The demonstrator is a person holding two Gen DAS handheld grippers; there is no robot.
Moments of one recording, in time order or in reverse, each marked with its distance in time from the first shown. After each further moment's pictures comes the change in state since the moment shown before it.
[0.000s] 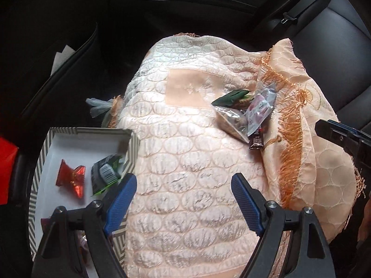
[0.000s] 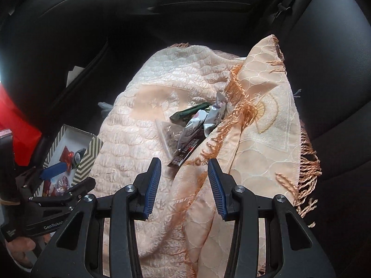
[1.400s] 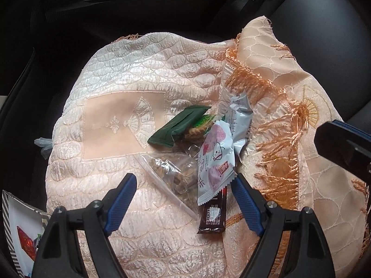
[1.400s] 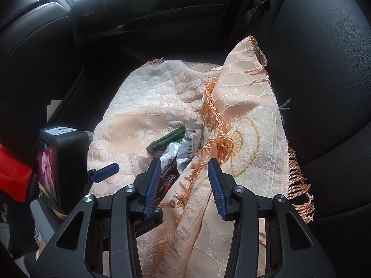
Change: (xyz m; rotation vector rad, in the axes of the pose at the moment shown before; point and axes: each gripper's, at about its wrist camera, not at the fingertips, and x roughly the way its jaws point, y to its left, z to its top) left arm 0.093 -0.087 0.068 0.152 0.016 -0.094; right arm 0.027 -0.041 0.039 0.128 -0.052 -0.023
